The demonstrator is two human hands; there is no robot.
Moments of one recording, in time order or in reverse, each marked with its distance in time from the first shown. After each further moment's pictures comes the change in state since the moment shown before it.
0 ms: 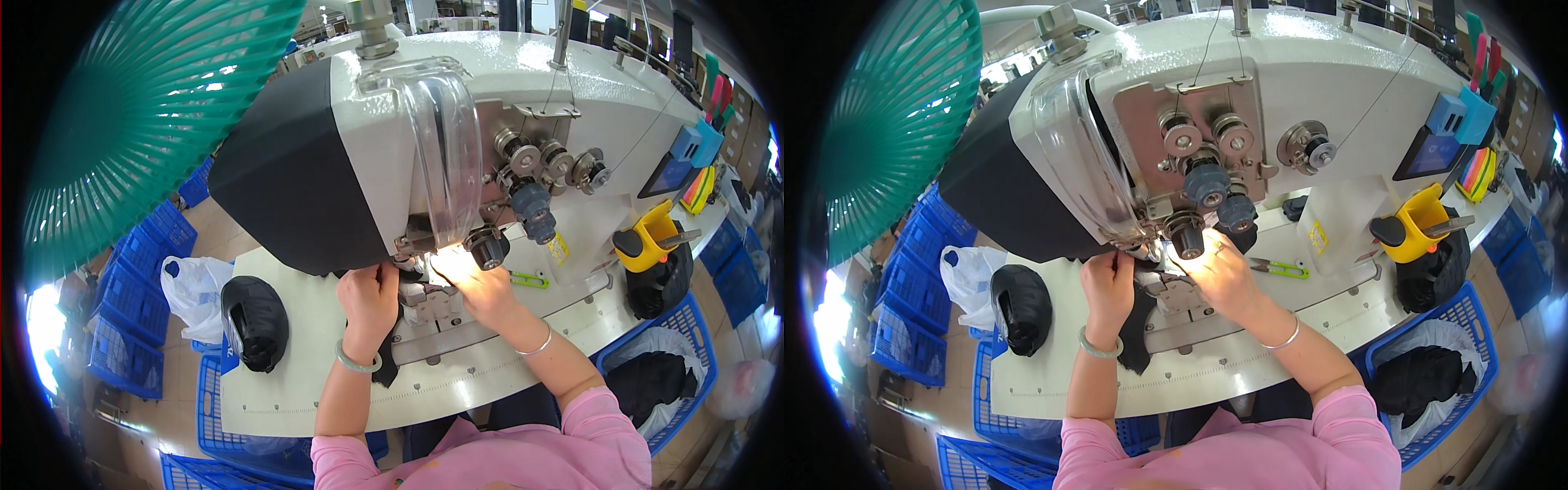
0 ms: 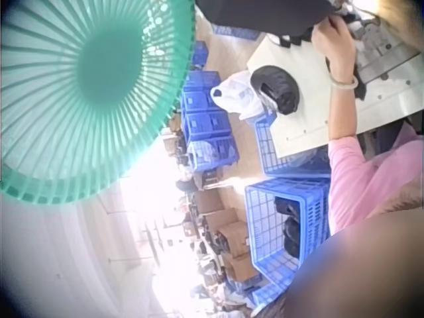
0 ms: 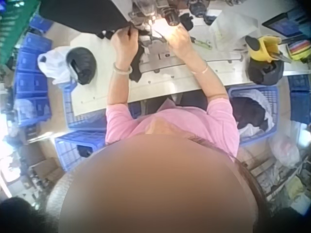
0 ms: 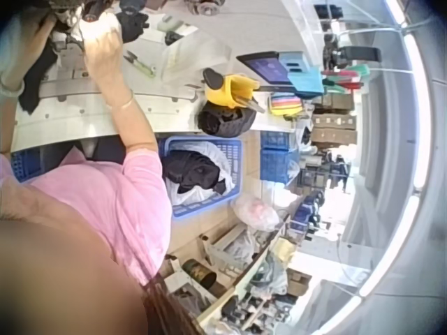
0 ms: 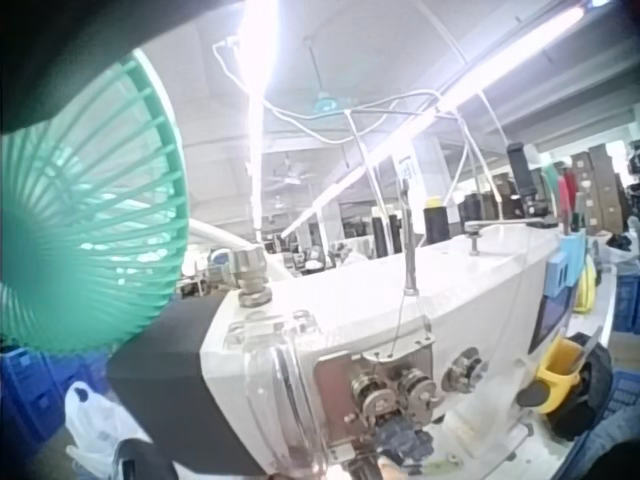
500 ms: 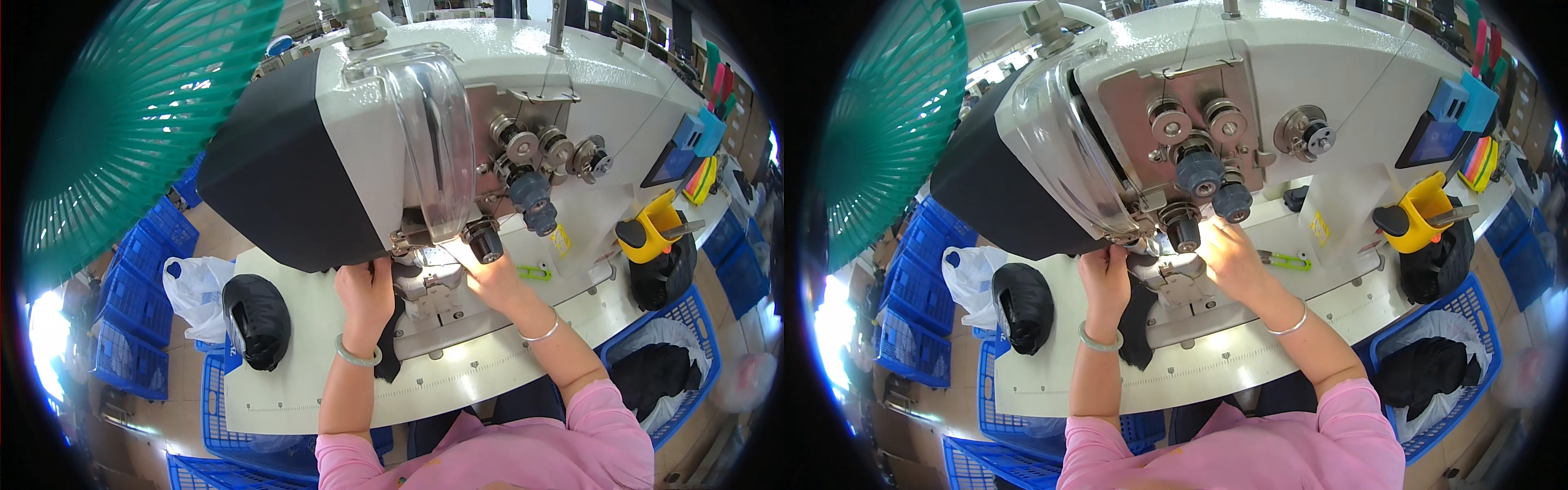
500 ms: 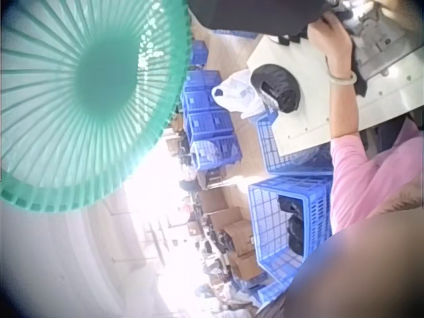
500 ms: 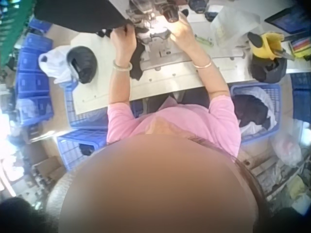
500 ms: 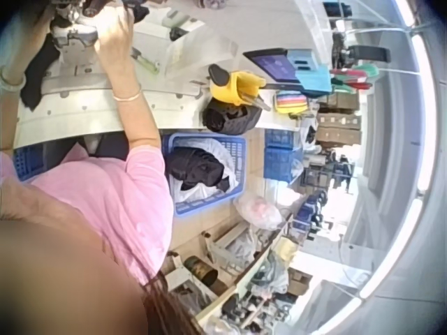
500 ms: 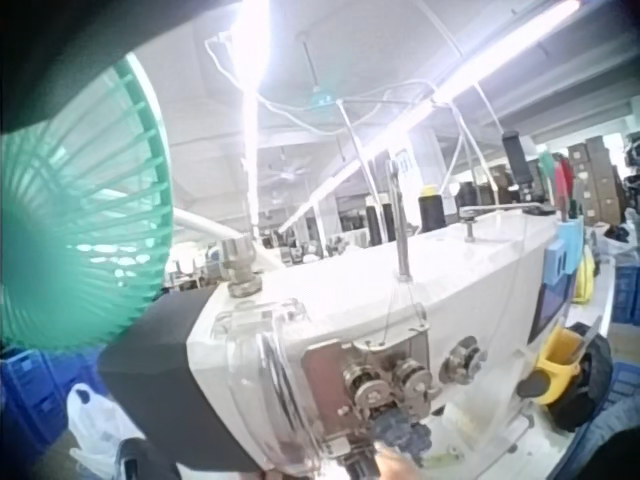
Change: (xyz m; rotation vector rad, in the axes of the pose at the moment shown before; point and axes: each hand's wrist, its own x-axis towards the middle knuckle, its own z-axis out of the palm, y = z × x) left_hand -0.004 -0.024 0.012 -0.184 0.051 -0.128; right_hand -0.011 0.021 0.001 -0.091 -0.141 0.031
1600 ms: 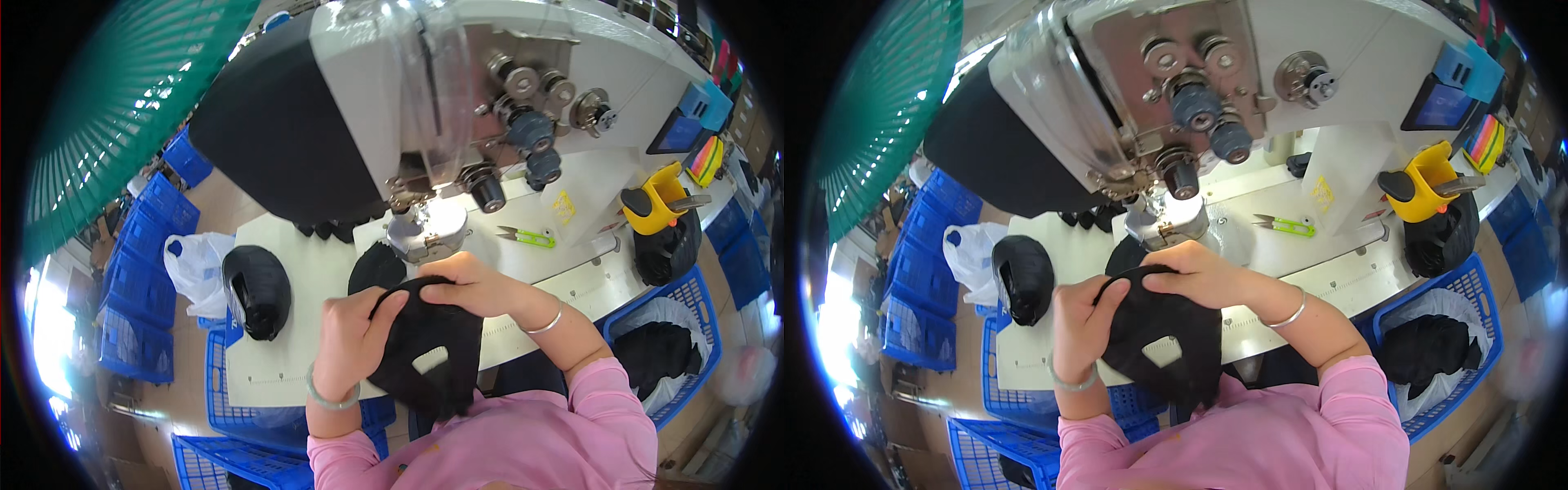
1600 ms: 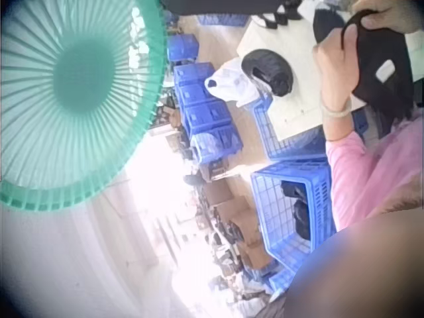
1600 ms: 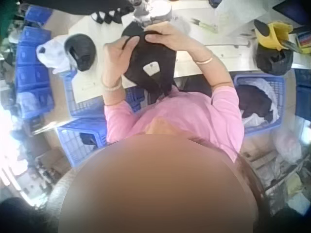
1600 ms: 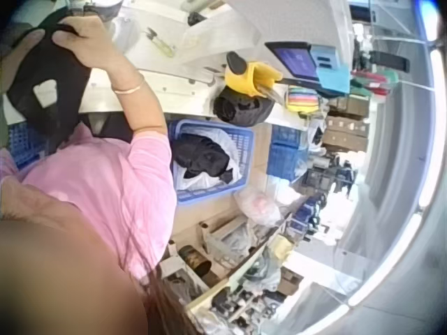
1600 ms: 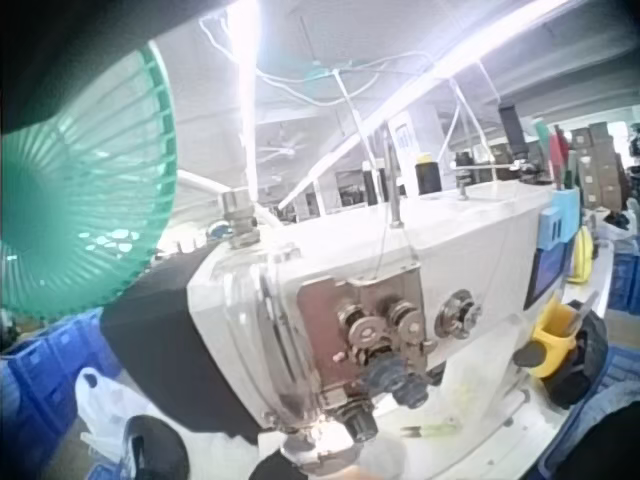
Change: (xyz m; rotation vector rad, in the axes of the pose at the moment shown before) left_hand -0.044 0.091 -0.088 0.163 -0.431 0.023; right_hand 0.034 -0.065 -0.037 1.180 -0.512 0.410
